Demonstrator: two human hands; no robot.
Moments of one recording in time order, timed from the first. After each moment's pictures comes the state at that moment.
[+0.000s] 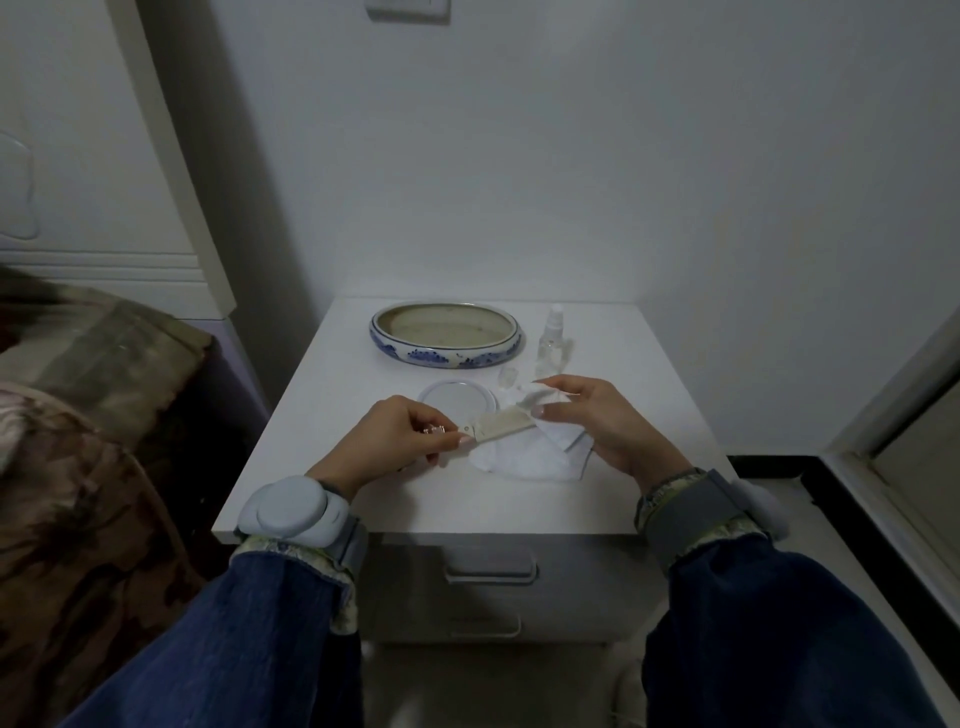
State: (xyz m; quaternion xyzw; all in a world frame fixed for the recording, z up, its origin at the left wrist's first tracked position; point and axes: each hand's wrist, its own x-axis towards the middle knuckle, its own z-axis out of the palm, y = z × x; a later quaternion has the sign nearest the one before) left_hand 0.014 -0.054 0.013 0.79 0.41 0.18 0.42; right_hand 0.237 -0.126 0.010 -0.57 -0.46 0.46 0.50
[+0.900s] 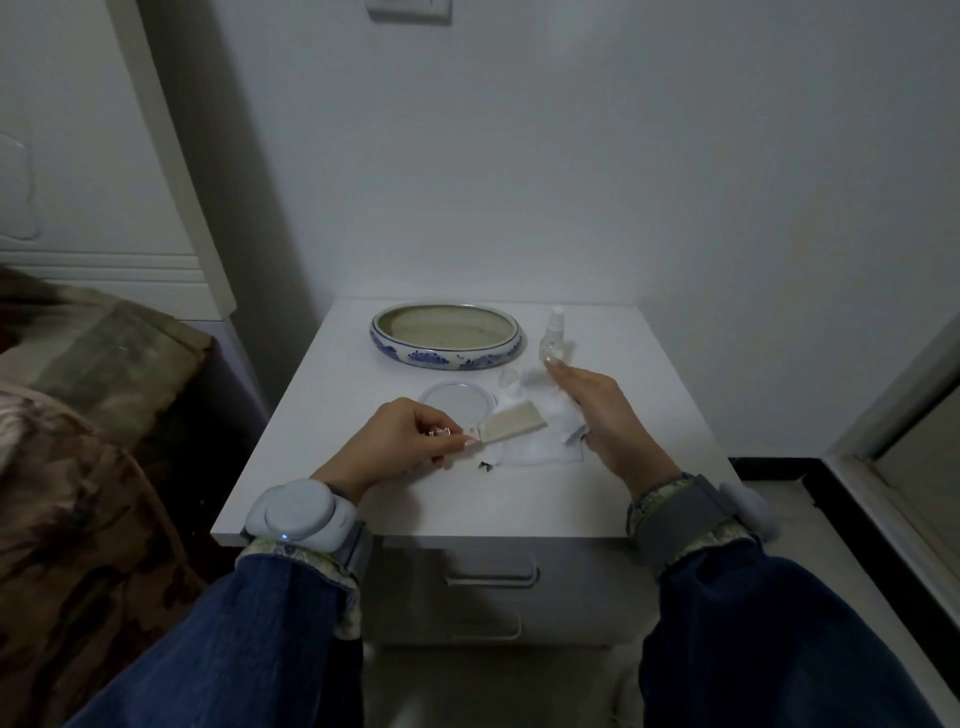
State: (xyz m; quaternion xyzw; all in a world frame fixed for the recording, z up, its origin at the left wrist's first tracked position) left_hand 0.018 -0.055 0.013 0.80 0.39 0.17 0.42; right_hand 0.228 -0.124 0.016 -0.60 -0.41 0.42 0.54
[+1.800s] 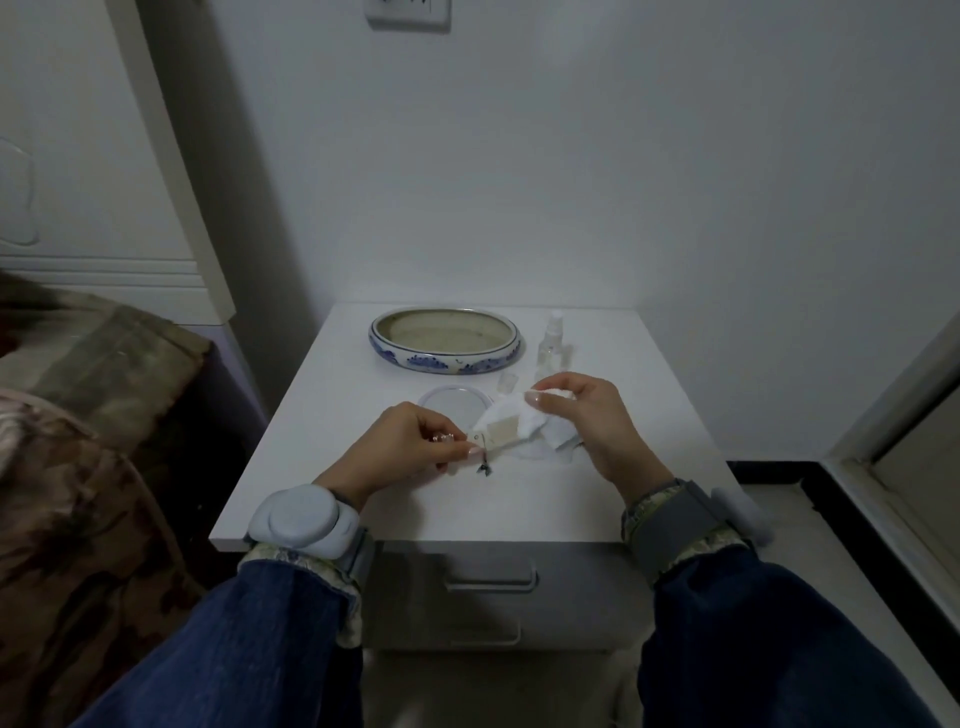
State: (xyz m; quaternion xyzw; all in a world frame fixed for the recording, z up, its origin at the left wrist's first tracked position) left_hand 0.021 -0.055 0.011 0.81 0.39 0.16 0.42; right_hand 0.224 -0.126 0.017 -0.61 -0.41 0.38 0.56
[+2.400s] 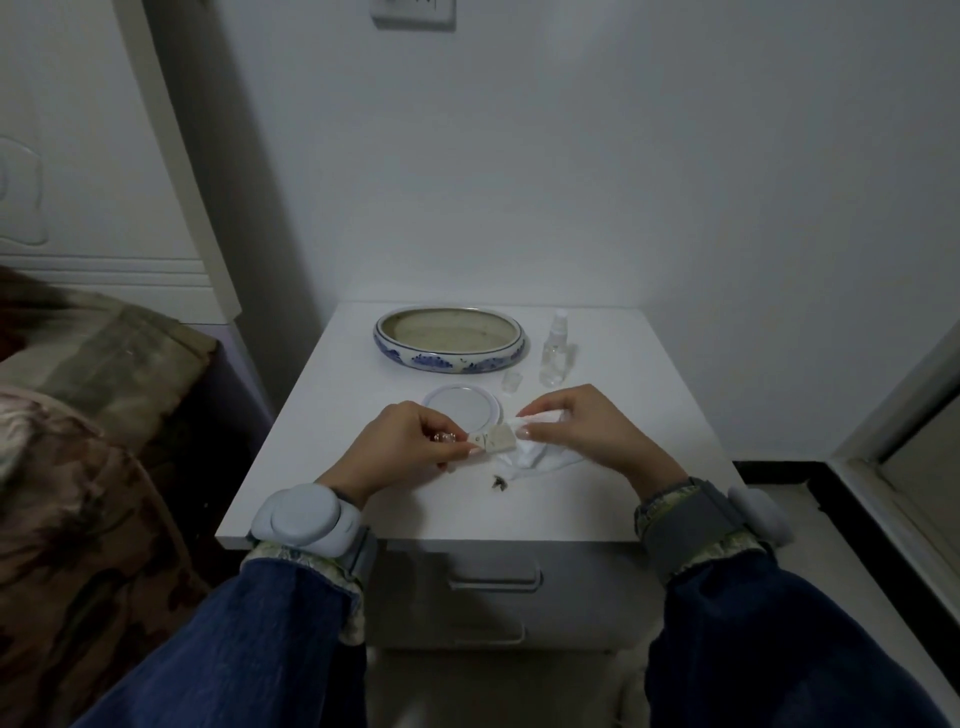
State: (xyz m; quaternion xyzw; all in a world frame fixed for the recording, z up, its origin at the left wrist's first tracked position) left_hand 0.018 -0.051 0.006 0.82 0.40 0.17 0.37; right_hand 0.226 -0.126 0.019 -0.66 -0.59 0.31 0.35
